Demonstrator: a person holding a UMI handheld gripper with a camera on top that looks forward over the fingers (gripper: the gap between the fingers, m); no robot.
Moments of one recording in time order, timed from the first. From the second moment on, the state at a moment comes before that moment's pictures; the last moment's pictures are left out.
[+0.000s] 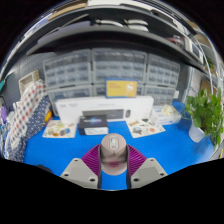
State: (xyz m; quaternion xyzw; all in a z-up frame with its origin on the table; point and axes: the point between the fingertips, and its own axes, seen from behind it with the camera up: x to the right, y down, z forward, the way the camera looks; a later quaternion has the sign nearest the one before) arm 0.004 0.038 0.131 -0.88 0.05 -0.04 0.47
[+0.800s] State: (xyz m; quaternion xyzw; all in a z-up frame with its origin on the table) arm -0.298 -0.077 -0.017 -0.93 -0.02 0.00 0.37
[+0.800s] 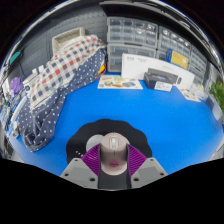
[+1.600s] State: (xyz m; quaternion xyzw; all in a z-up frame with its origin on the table) arm -0.156 -0.058 0.146 -0.89 0.01 0.03 0.46
